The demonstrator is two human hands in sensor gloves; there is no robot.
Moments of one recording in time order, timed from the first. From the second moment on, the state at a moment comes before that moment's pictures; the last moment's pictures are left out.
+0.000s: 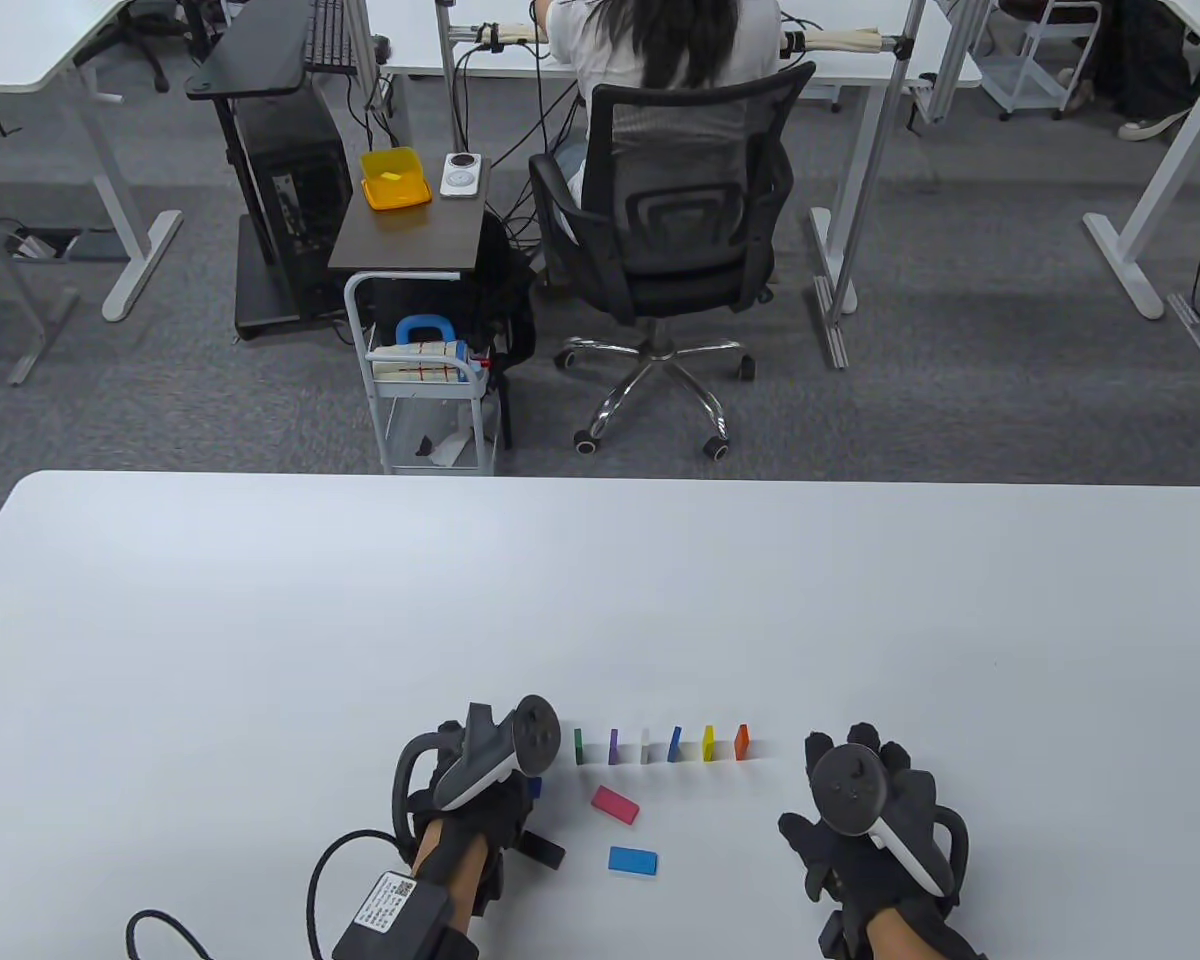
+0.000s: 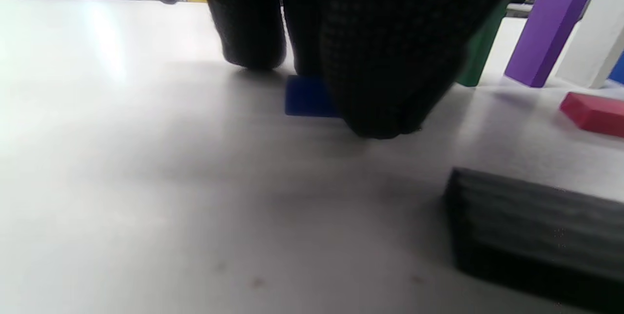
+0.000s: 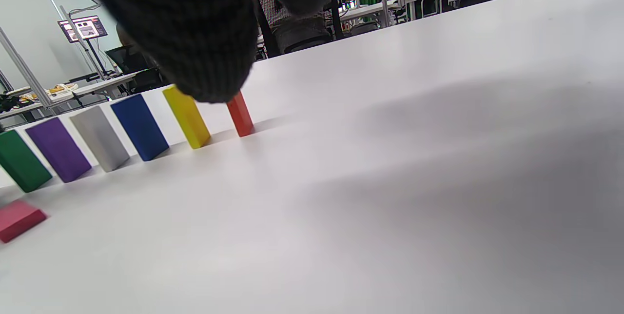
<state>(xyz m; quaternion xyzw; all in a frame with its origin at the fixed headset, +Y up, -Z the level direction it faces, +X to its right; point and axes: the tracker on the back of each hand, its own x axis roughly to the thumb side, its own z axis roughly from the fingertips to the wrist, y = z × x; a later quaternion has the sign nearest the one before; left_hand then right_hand) -0.123 -0.789 -0.354 -0.14 -0.04 0.00 0.99 0.204 -0.753 -0.293 -0.04 0.07 0.99 0.14</state>
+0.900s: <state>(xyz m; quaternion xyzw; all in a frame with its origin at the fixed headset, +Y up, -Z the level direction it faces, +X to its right) -0.170 -0.780 -0.353 -0.06 -0.03 0.31 0.95 0.206 -0.757 -0.296 -0.05 0.08 0.98 0.15</state>
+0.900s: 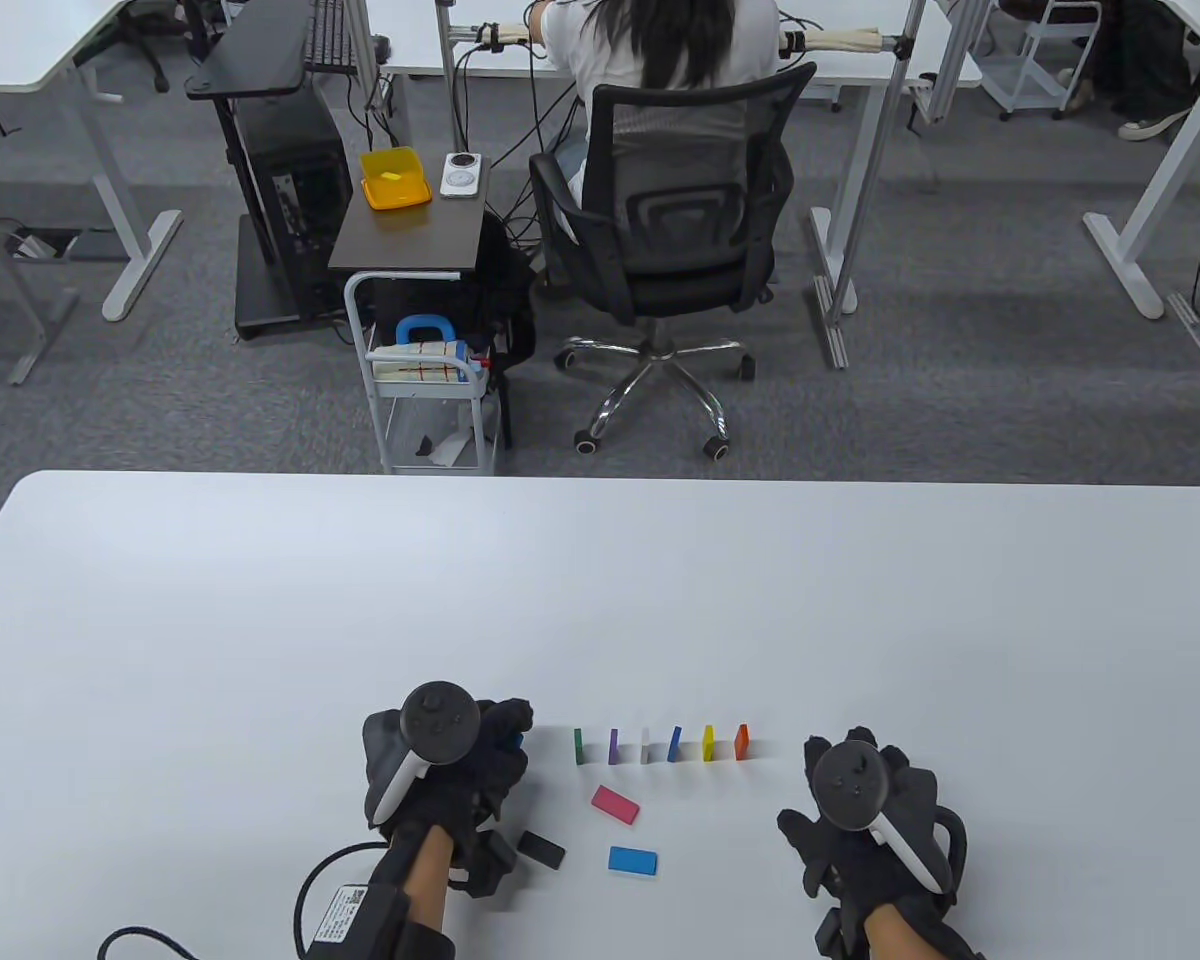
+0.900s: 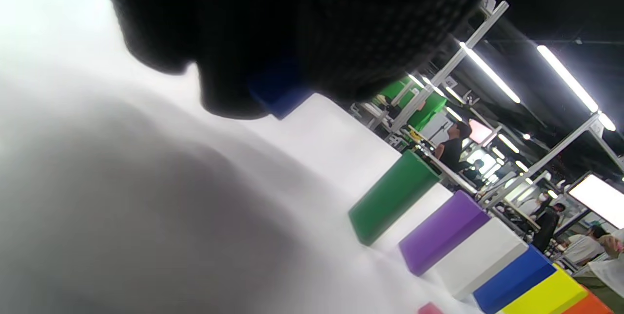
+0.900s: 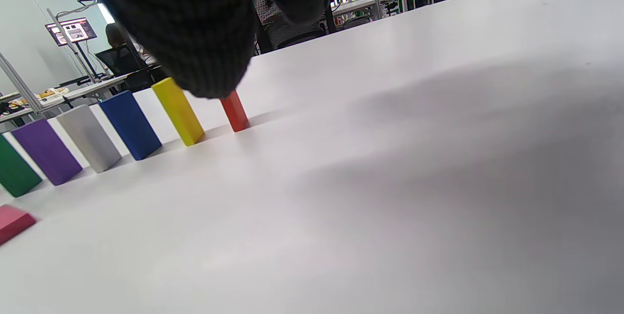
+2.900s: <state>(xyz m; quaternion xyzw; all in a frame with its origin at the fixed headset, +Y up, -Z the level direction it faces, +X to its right) -0.131 -0.792 -0.375 -0.13 -0.09 0.23 0.96 0.209 -0.758 -0.297 -0.05 0.10 0.98 0.17</state>
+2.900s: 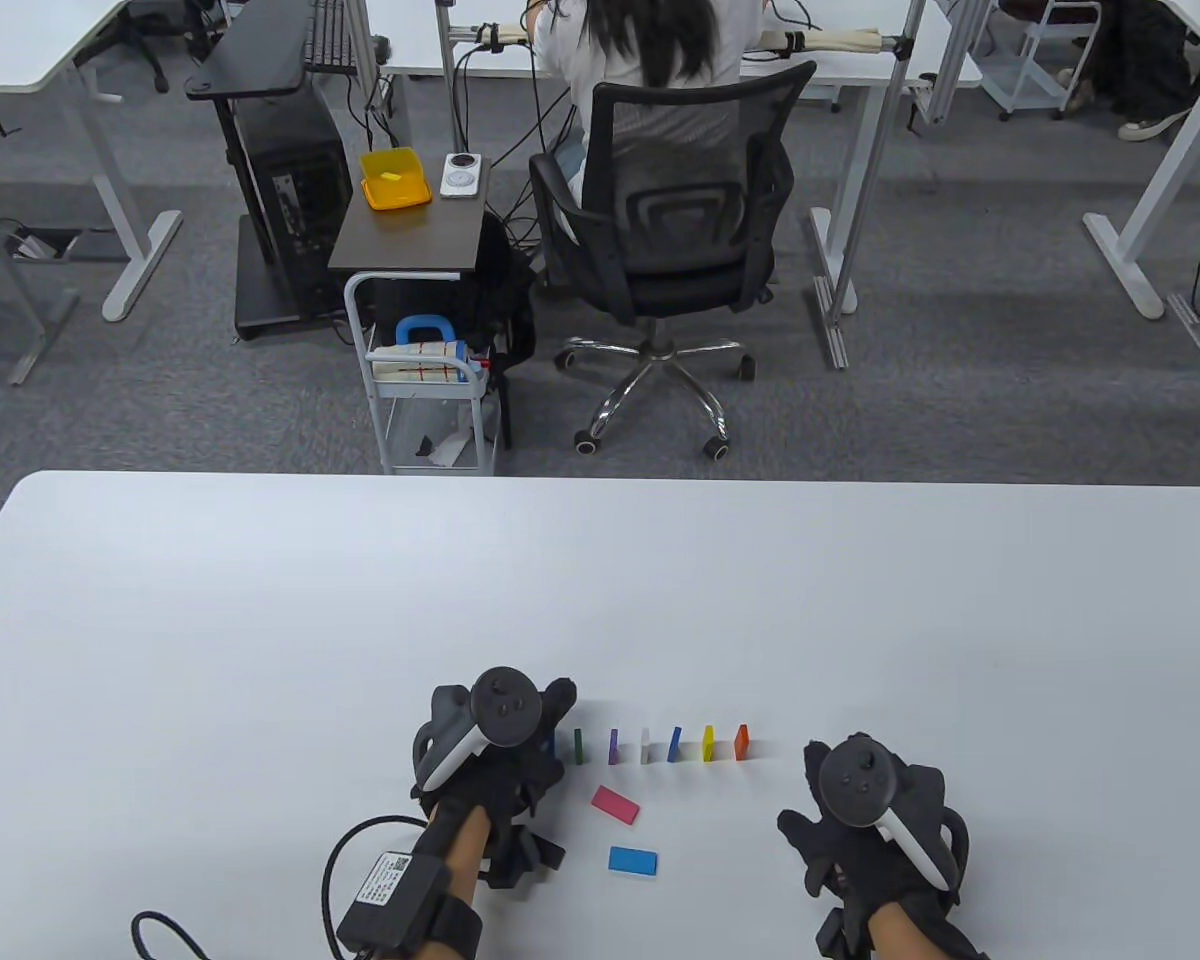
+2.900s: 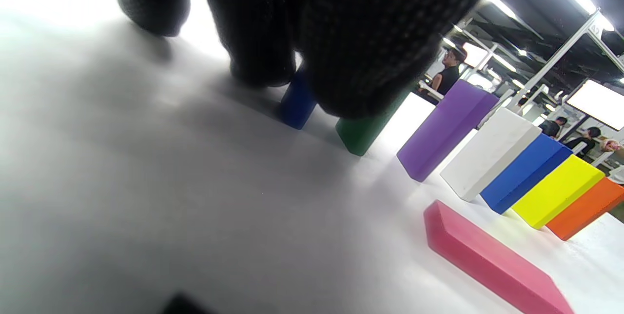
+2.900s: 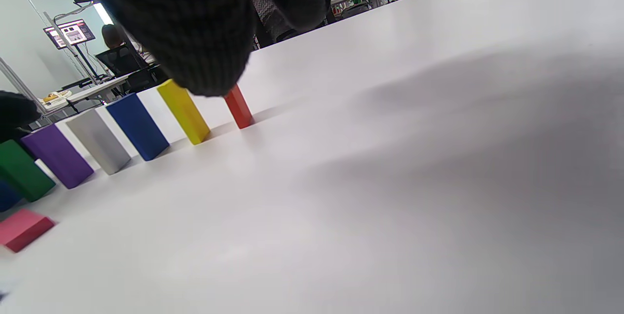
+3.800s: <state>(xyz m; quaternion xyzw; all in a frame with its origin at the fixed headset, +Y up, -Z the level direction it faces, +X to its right) -0.038 -0.736 -0.308 -0.03 -0.26 -0.01 0.96 0.206 -0.751 -0.292 -0.04 0.08 0.98 0.18</state>
